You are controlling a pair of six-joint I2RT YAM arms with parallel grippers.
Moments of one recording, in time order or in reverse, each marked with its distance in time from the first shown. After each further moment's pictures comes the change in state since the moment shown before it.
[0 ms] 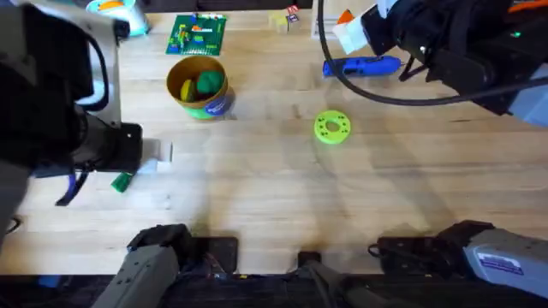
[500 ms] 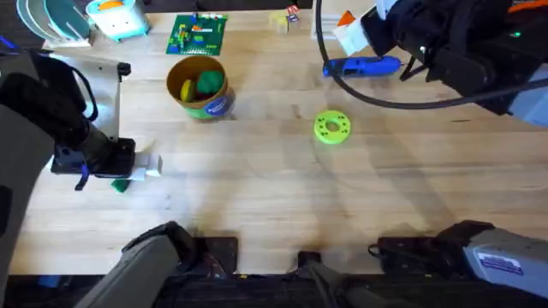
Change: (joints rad) left arm 0.333 0.188 -0.173 0.262 0.067 0.299; right arm 0.000 0.000 0.000 0.000 0.000 -0.051
